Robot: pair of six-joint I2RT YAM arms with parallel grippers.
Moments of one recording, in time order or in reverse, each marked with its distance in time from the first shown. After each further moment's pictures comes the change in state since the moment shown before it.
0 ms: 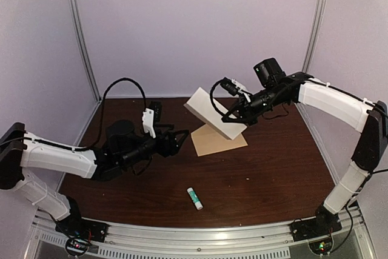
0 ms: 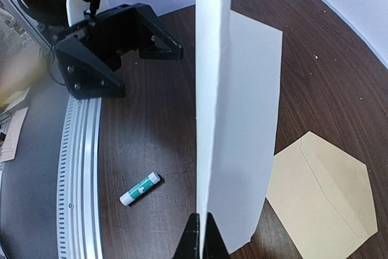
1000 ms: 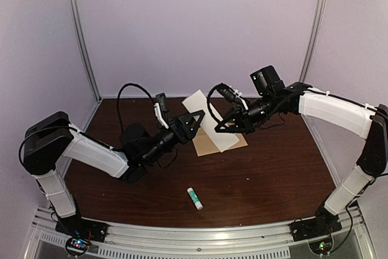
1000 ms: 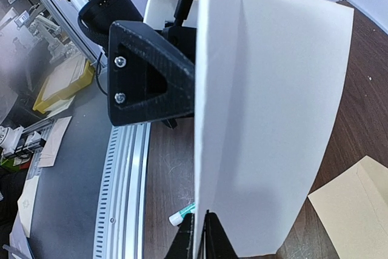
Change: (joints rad) left arm -0.035 0.385 0.139 0.656 0.051 -0.338; right arm 0.079 -0.060 -0.141 0.173 -0.163 0.147
